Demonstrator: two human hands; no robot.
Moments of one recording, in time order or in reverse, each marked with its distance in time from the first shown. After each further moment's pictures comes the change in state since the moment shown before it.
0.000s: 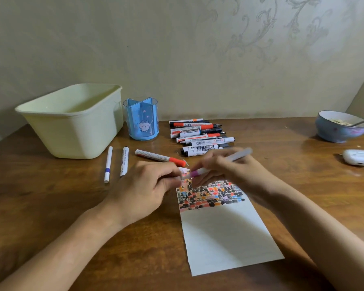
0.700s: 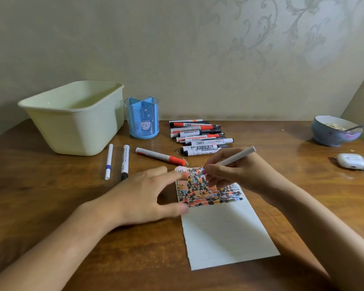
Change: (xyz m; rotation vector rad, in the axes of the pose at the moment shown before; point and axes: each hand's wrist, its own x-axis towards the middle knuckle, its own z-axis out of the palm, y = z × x) left_hand -0.001 -0.002 -0.004 0.251 -0.437 -0.120; right_hand -0.008 -0.001 -0.007 -0.223 0.117 0.105
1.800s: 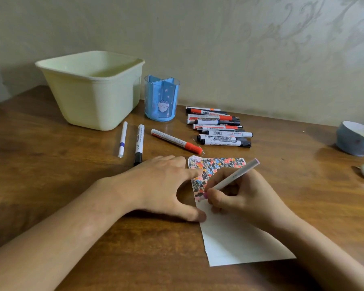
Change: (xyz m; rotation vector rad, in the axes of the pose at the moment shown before) left_hand 0.003 0.000 0.005 0.240 -0.072 0.007; right_hand -0.022 0.010 0.051 -0.117 -0.038 -0.057
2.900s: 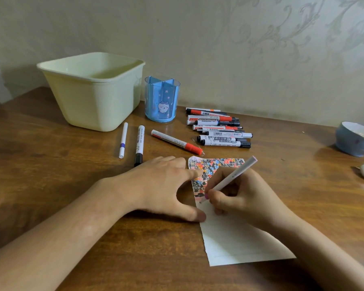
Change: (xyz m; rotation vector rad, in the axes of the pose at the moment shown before) left_hand -0.001 0.002 -0.002 0.019 -0.008 -0.003; right_hand 0.000 -0.002 0.000 -0.039 -0.016 -0.034
